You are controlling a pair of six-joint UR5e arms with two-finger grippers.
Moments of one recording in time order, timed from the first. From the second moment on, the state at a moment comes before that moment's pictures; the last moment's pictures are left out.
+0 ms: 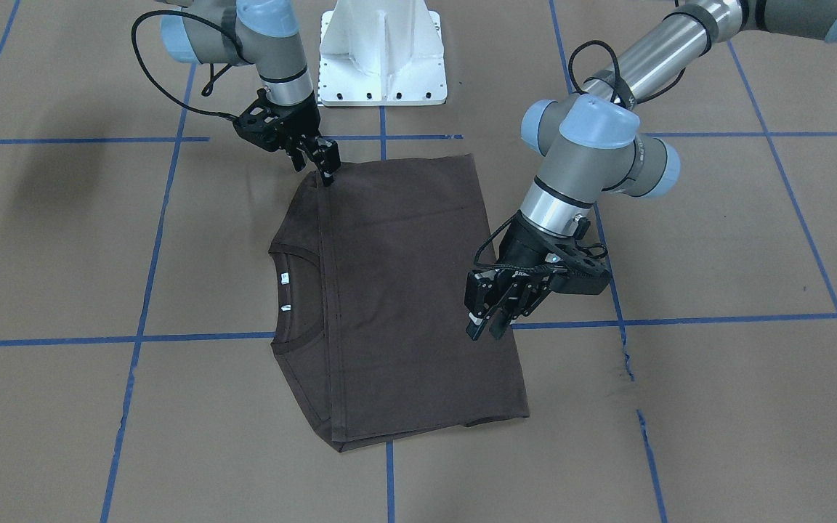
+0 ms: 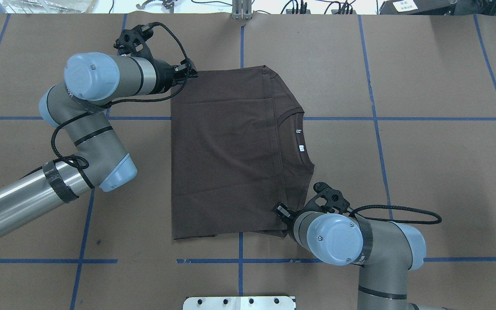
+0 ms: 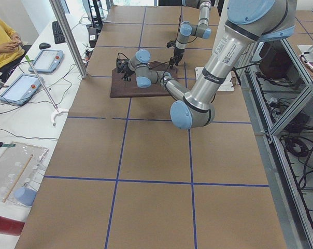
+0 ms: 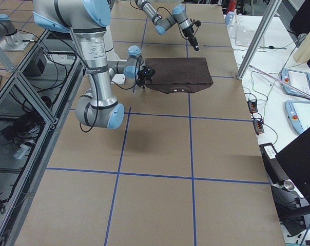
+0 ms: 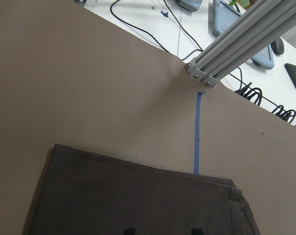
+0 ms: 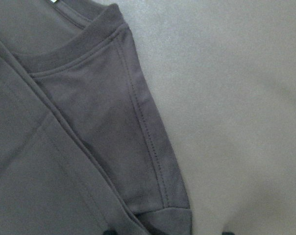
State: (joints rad) left arm -0.72 -2.19 -1.41 -2.41 -1.68 -1.51; right arm 0.22 -1.21 1.86 -1.34 1.50 2.11
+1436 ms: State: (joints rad) left arm -0.60 -1.99 -1.68 -2.39 -1.66 -1.70; right arm 0.21 -1.19 1.99 -1.48 1.54 2.11
